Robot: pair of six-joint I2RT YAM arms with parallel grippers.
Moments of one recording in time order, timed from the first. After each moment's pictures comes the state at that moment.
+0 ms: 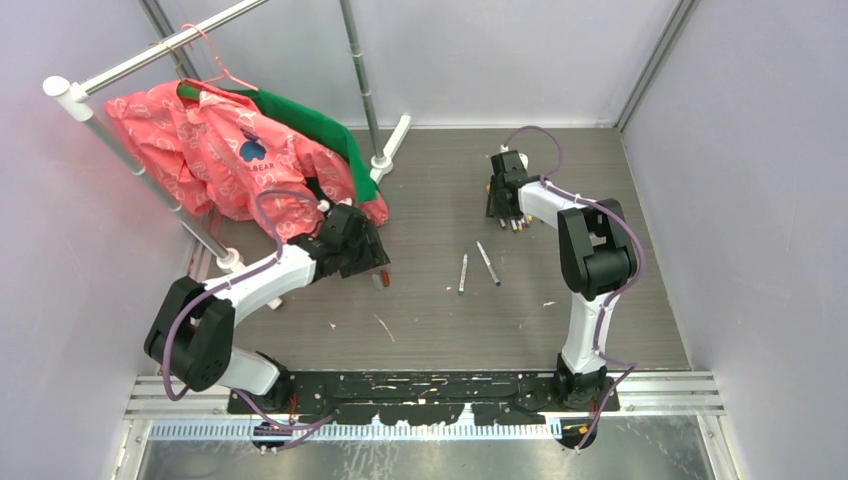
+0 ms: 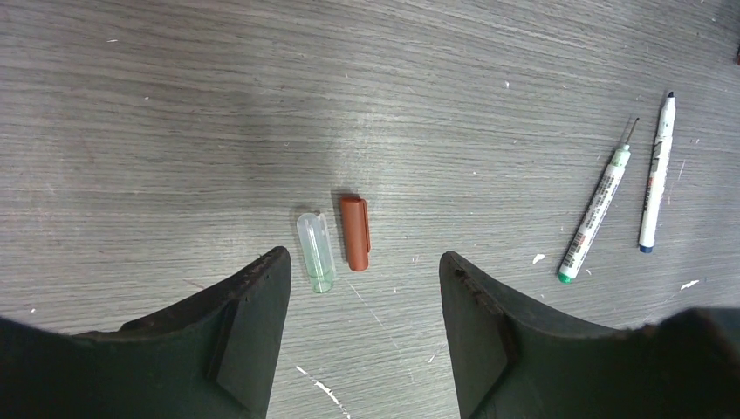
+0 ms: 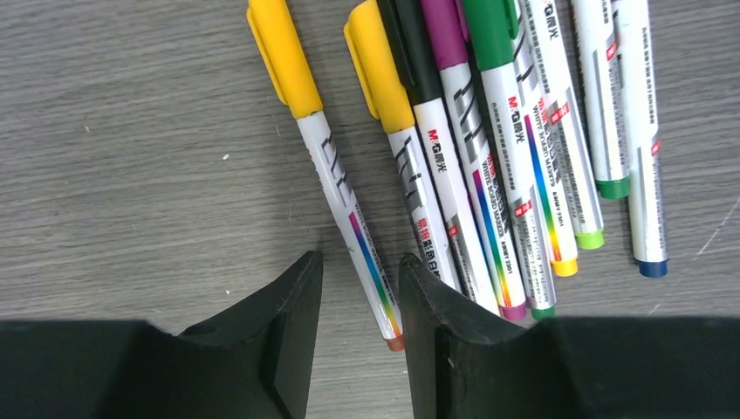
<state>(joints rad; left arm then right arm) -0.56 1.42 0.84 -0.32 -0.07 -0.80 0.27 1.97 1.32 -0.32 0.20 0.34</state>
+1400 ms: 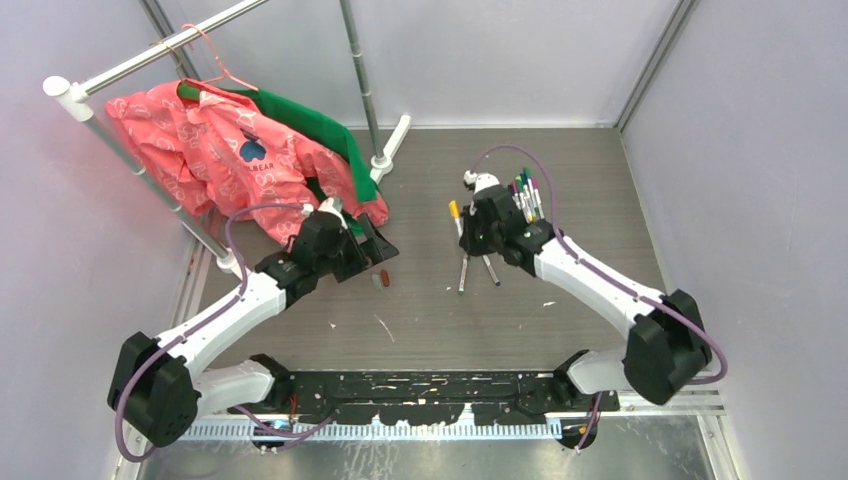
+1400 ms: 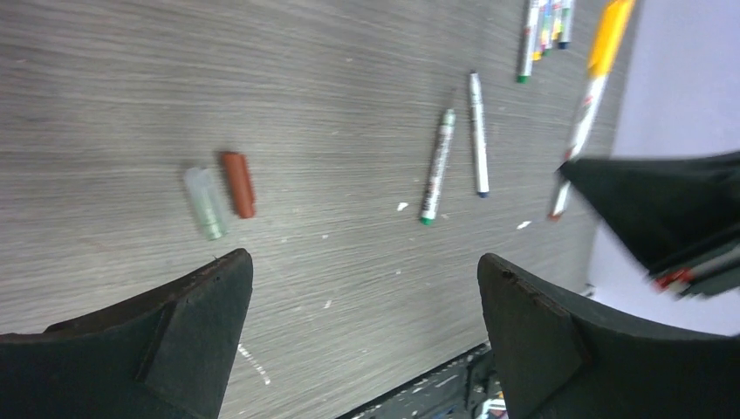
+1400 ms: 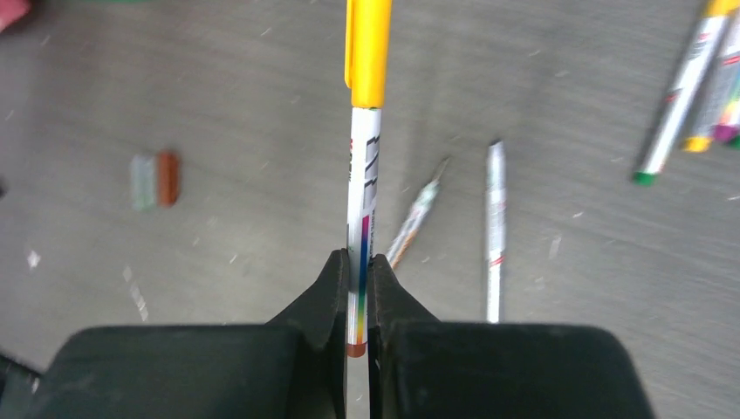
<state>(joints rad) -0.56 1.13 0.74 -0.27 0.05 -0.90 0.56 1.38 1.01 -0.39 0.08 0.32</state>
